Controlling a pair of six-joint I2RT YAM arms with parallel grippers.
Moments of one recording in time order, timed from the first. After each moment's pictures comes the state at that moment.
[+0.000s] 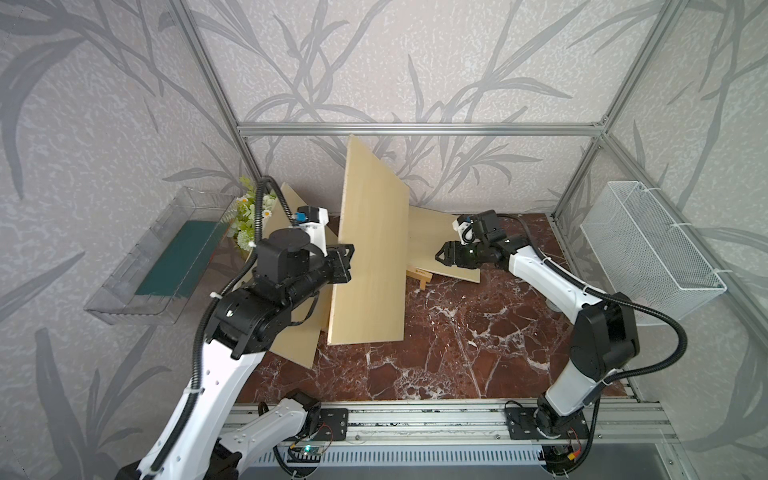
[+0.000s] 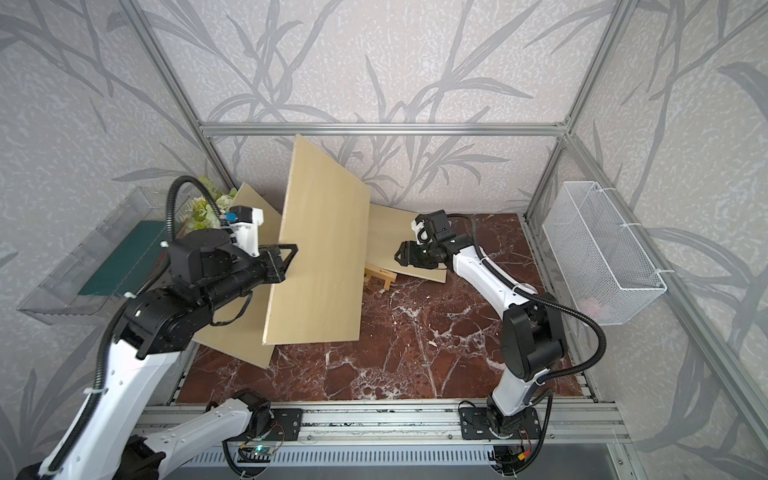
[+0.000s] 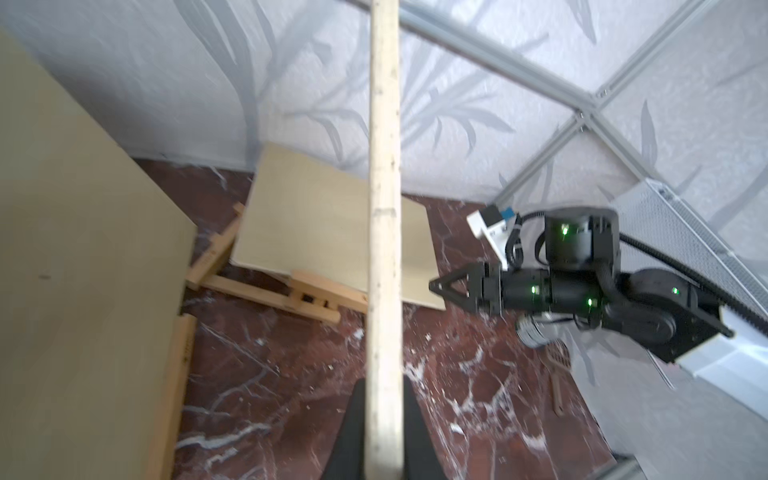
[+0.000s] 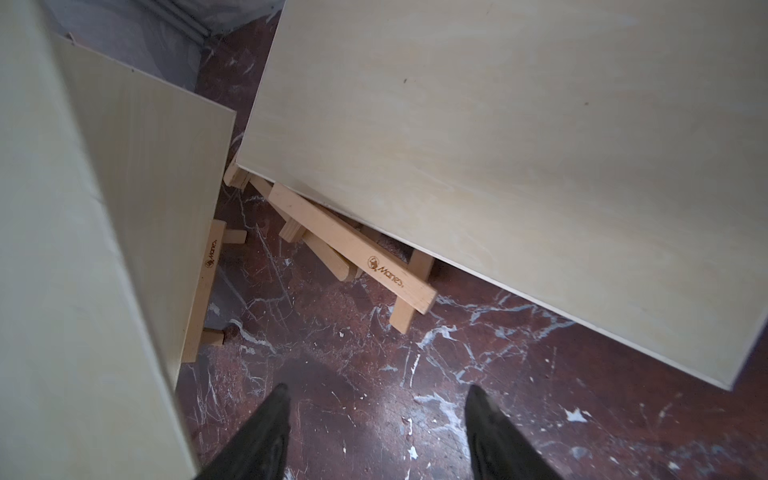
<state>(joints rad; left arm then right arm) -0.45 0.96 1.49 -0.88 -0.07 -0.47 0.44 1.75 1.45 -0.58 -0.35 0.44</state>
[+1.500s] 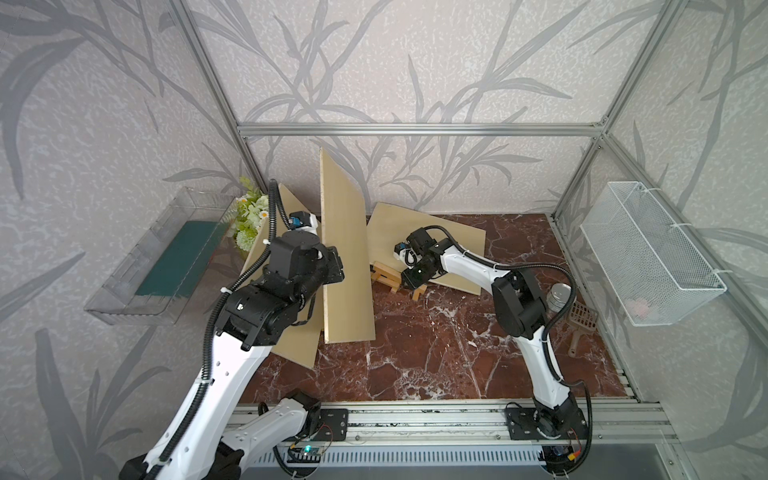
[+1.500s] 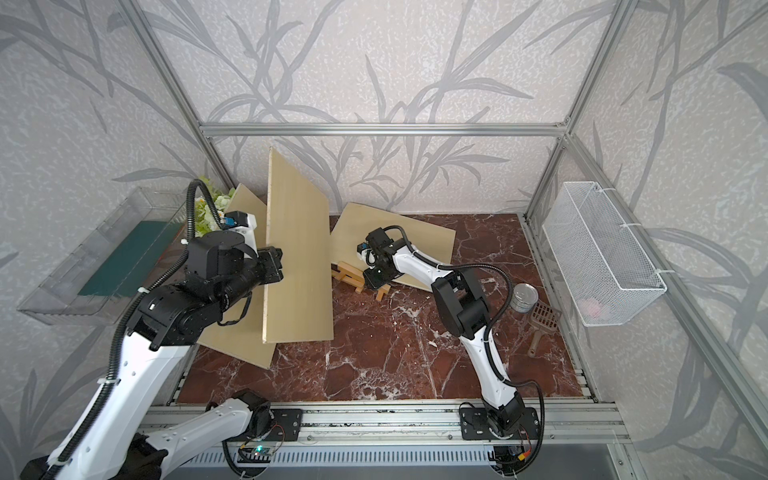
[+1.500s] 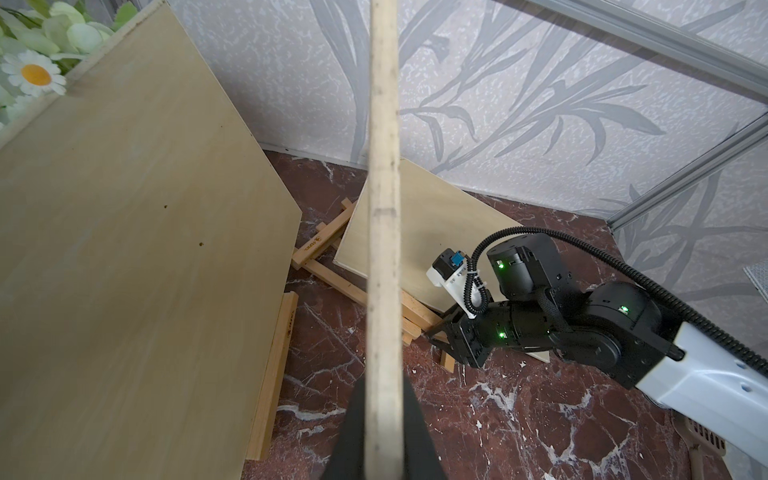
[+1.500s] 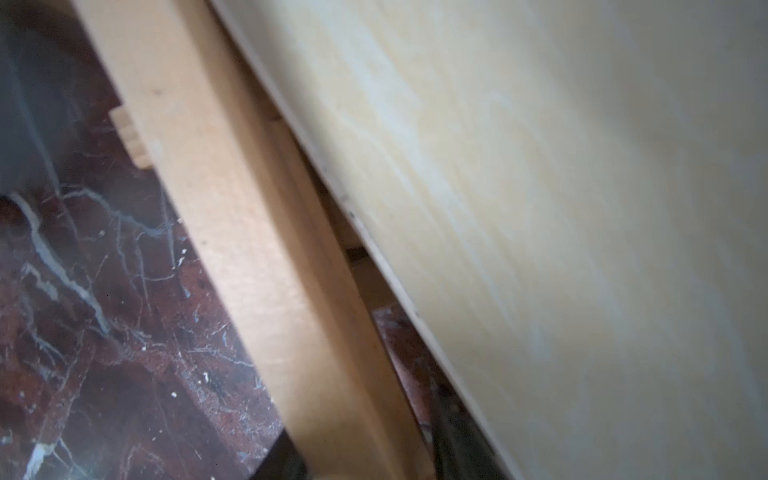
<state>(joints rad) -0.44 1.00 1.44 -0.96 -0.27 -0.48 0.64 2.29 1.86 -0.73 -0.28 -0.01</state>
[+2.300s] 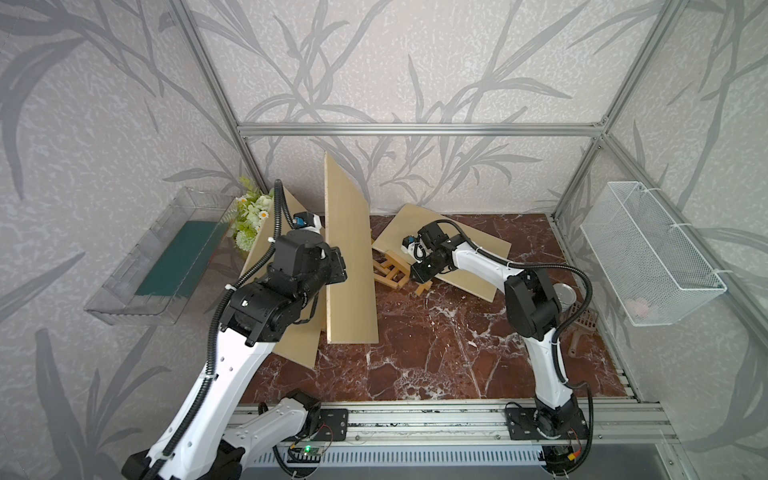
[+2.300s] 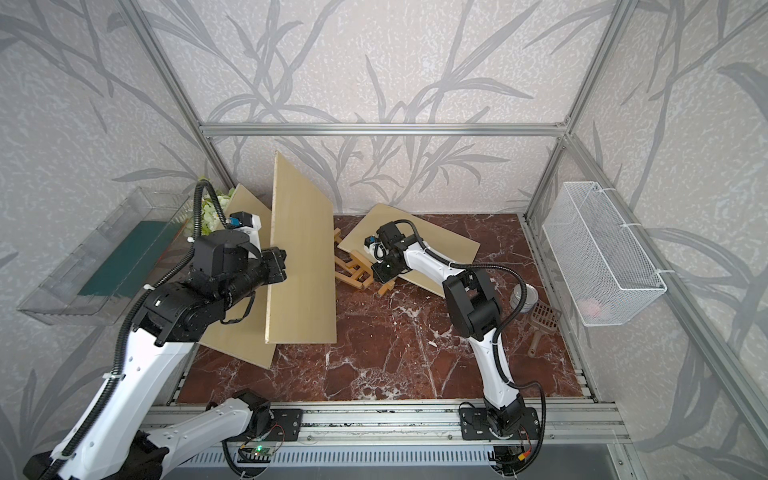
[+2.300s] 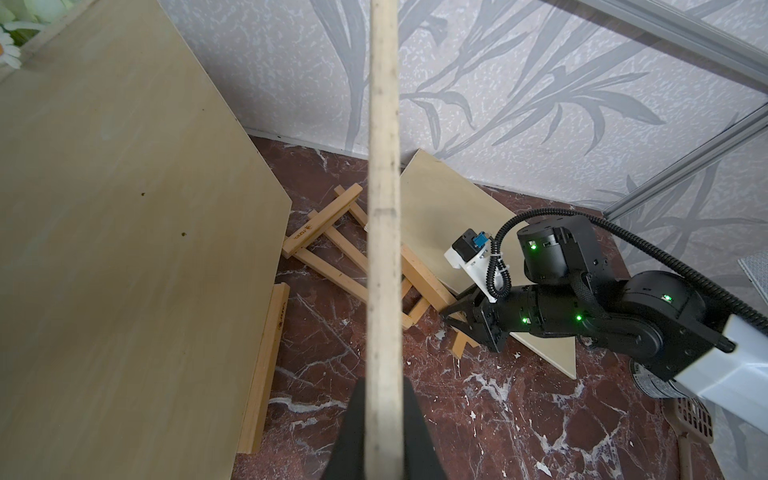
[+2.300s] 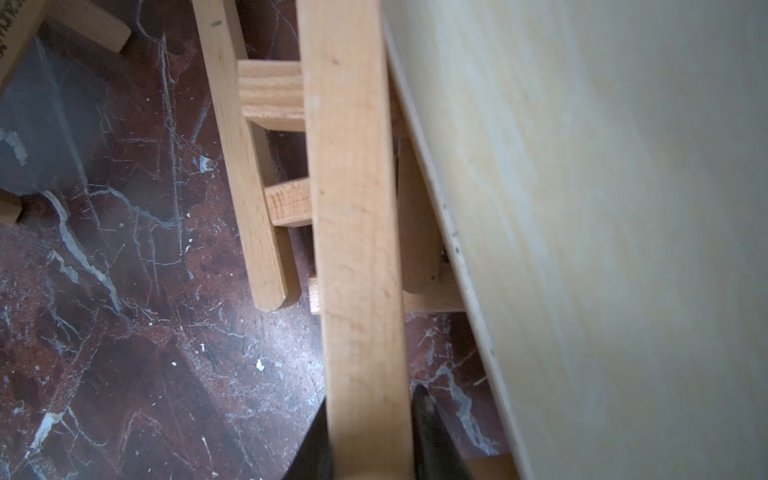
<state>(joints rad) -0.44 1.02 1.43 -0.96 -0.25 -0.49 0.57 2.21 1.79 -0.69 -0.28 -0.04</state>
